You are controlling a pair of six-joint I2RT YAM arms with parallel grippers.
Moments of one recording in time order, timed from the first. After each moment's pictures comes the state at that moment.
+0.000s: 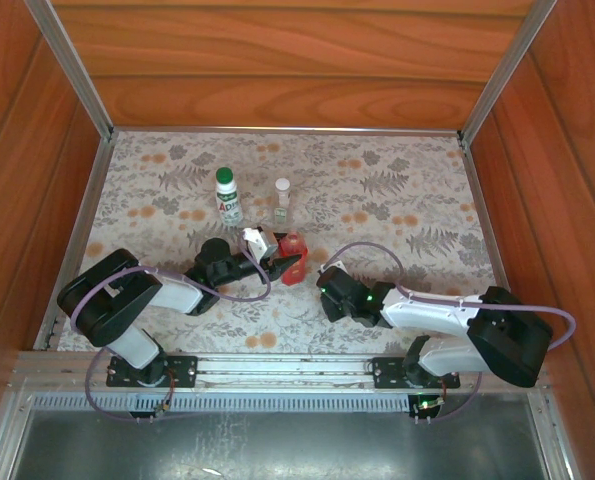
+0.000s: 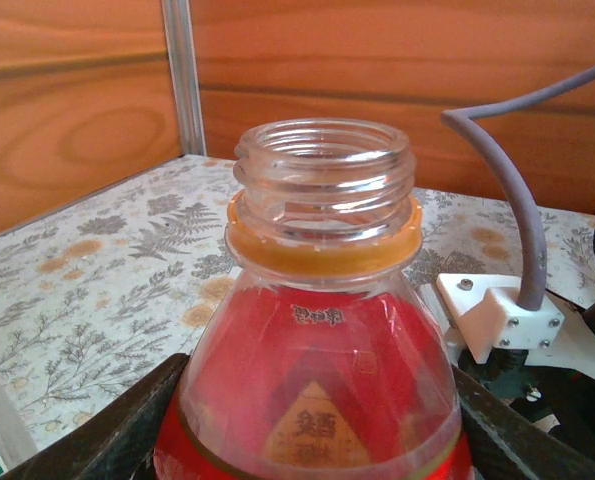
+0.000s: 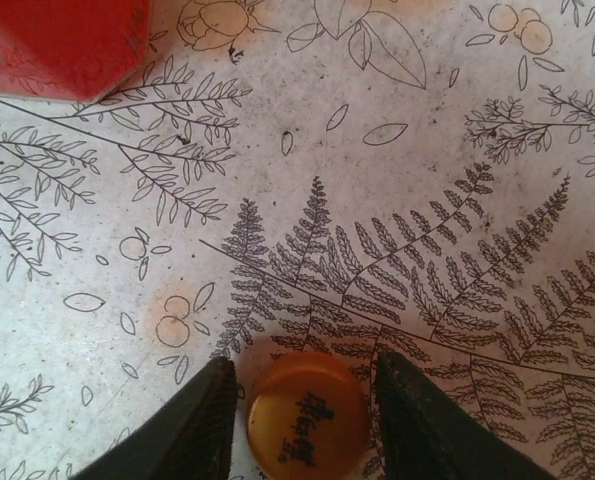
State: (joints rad) left arm -0.75 1.58 0.37 1.17 0.42 0.03; right arm 1.01 1.28 0.47 -0.30 0.27 0.44
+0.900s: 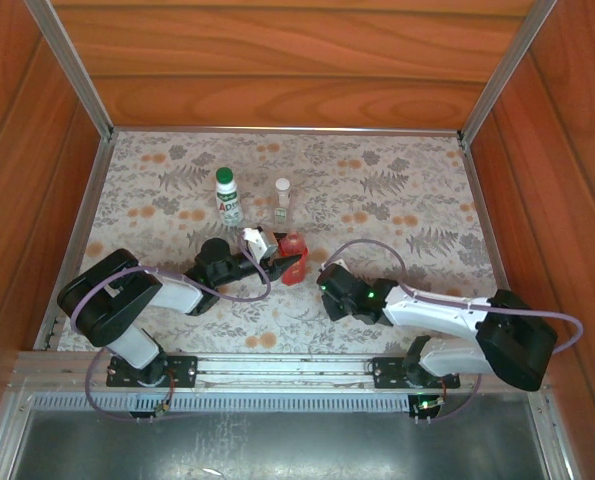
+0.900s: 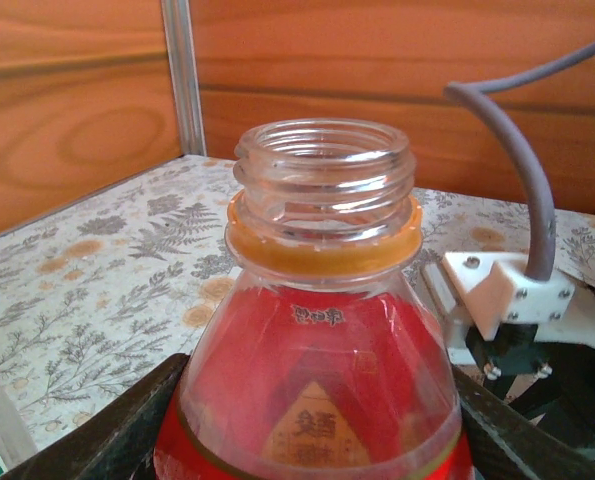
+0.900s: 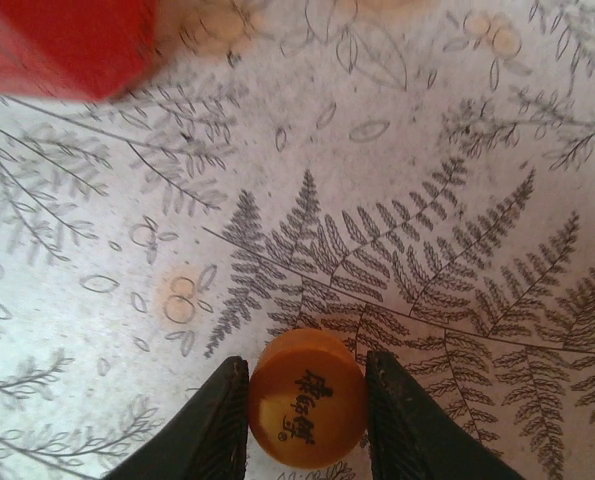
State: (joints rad) left arm -0.75 1.59 0.37 1.17 0.42 0.03; right arm 1.01 1.23 0.53 -0.42 0.26 0.44
